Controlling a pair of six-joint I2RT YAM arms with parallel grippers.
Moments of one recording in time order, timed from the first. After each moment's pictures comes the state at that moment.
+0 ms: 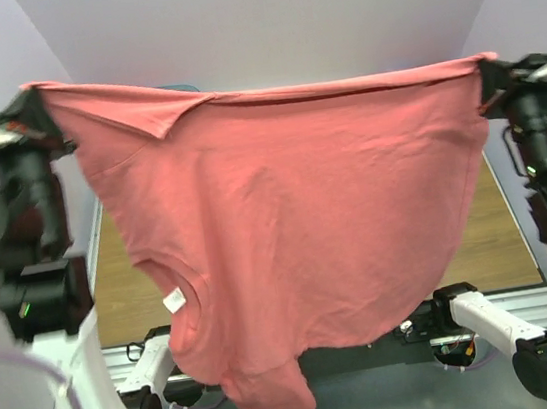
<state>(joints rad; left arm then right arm) 0.04 0.94 1.85 -0.43 -0.13 -0.22 0.14 0.91 1.69 -0.54 0.17 0.10</state>
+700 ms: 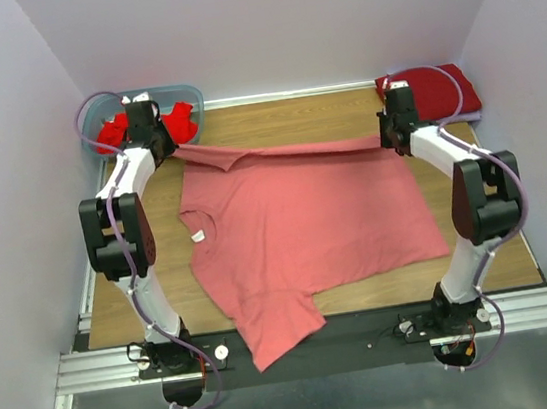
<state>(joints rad) 0.02 1.90 1.48 -0.25 -0.02 -0.29 0.12 1.77 1.24 -0.22 0.25 0.07</state>
